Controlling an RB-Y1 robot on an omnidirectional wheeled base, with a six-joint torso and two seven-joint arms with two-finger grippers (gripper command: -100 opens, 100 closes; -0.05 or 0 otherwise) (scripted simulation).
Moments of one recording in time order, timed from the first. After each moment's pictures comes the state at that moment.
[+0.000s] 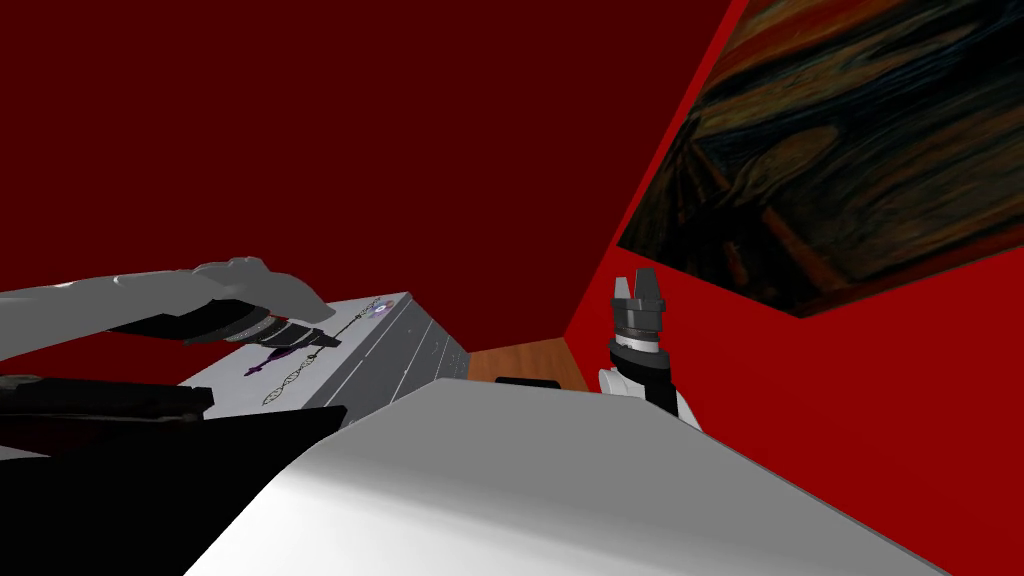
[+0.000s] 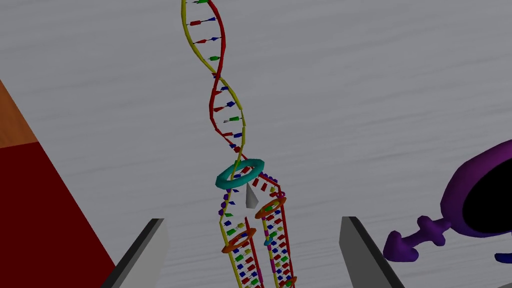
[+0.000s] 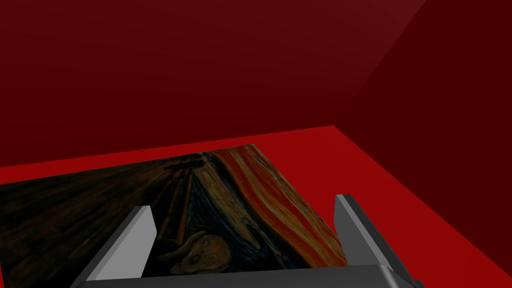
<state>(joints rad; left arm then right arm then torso) -0.70 1.85 -1.30 -0.70 -0.84 -1.27 0.67 0.51 0.03 0.04 -2.25 0.12 -0.63 0.14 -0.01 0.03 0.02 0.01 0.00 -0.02</state>
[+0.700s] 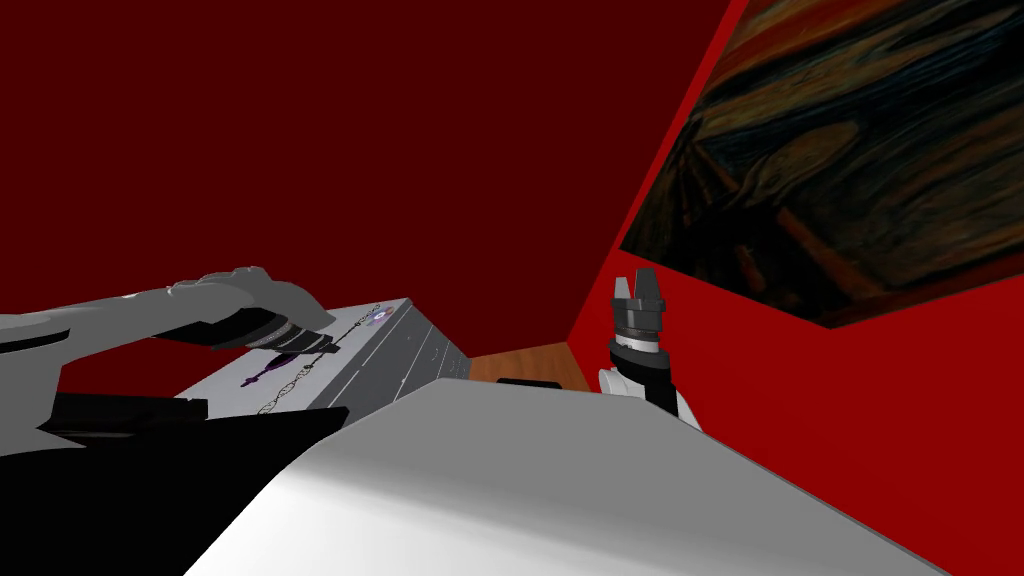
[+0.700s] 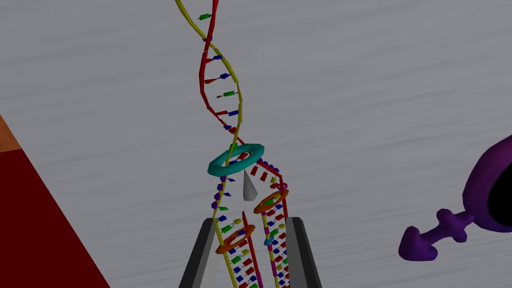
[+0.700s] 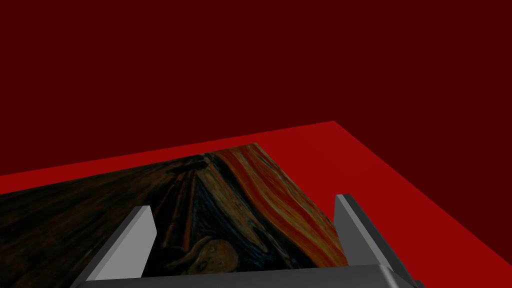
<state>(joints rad) -0.64 1.78 -1.31 -0.68 -0.84 -1.23 0.67 0.51 0.03 0.04 -2.25 0.12 -0.63 0.14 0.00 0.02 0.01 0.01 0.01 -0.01</state>
